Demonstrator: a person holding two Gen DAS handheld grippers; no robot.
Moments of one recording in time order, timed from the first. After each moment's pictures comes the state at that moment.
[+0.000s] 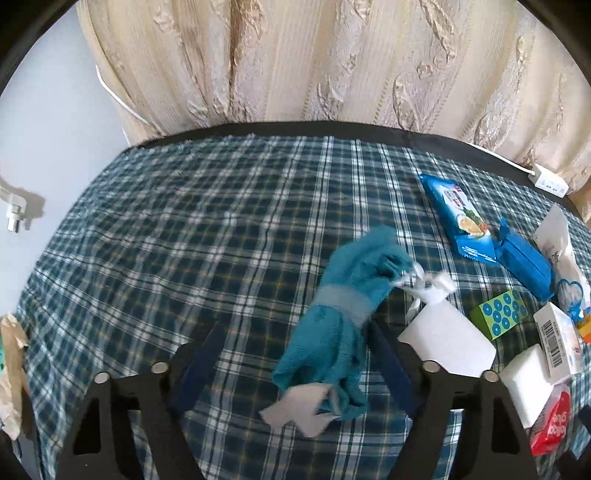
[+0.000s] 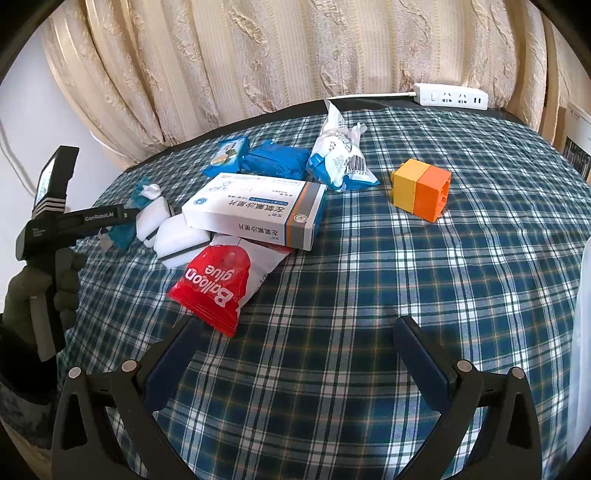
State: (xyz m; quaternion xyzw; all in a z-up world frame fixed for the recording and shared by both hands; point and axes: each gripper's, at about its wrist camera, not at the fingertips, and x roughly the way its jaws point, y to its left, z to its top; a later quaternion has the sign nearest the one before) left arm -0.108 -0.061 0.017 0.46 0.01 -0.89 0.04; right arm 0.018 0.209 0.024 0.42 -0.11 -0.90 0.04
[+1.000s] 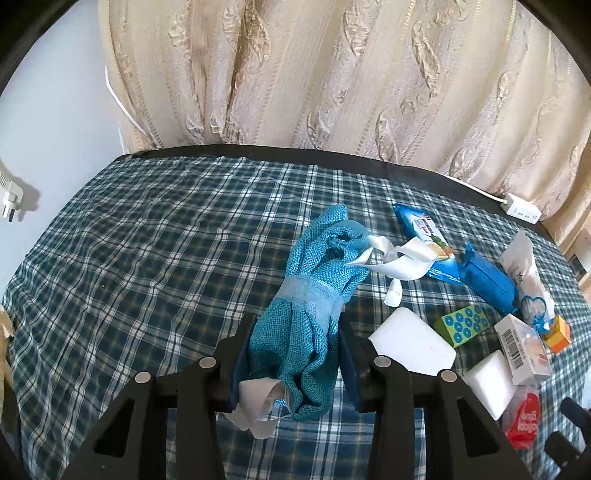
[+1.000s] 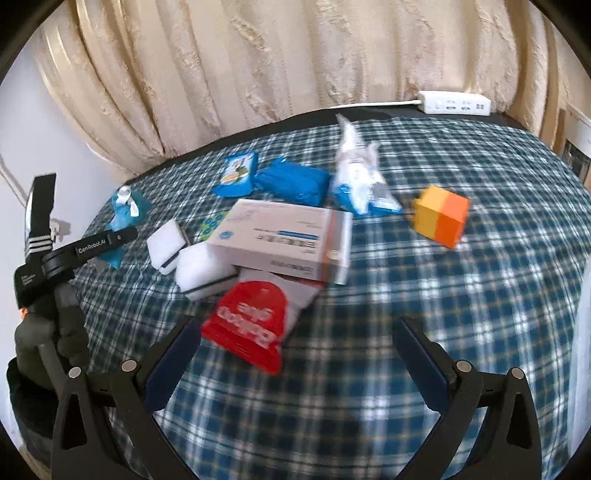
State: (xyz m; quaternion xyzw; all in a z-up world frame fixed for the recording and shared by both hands) left arm -0.088 -0.065 0.037 0.41 0.05 -0.91 0.00; right arm -0.003 0.189 0.042 0.42 -0.12 -0.90 0.03
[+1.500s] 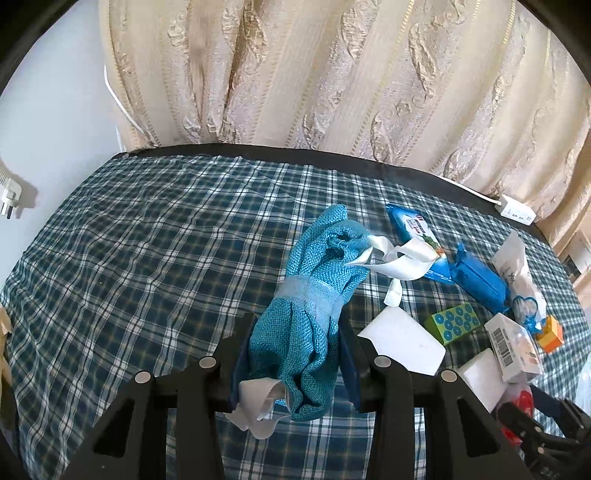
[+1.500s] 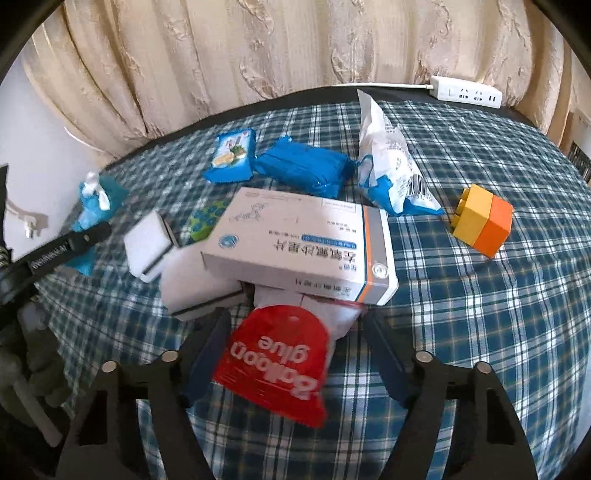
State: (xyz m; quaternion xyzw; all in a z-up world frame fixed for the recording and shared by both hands) left arm -0.085 -0.062 0.042 0.41 0.05 -0.91 -0.01; right arm -0.039 0.168 0.024 0.46 -0.10 -0.88 0.00
